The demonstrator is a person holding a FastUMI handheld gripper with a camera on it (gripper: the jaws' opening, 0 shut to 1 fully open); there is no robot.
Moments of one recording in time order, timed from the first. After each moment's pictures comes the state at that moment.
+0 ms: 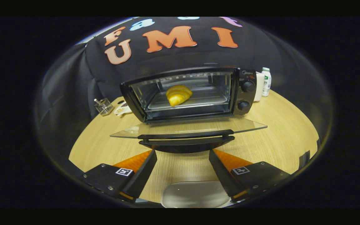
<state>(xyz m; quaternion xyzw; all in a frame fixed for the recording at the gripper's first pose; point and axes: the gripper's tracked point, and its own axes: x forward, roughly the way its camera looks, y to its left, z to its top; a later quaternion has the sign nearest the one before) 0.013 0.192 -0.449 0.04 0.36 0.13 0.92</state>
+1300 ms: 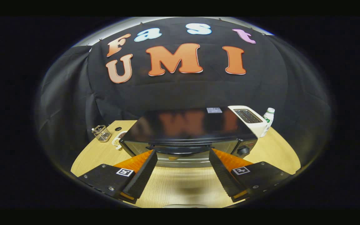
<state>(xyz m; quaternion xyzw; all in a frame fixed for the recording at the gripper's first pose) 0.127 0.196 -0.308 0.01 0.25 0.13 0.96</state>
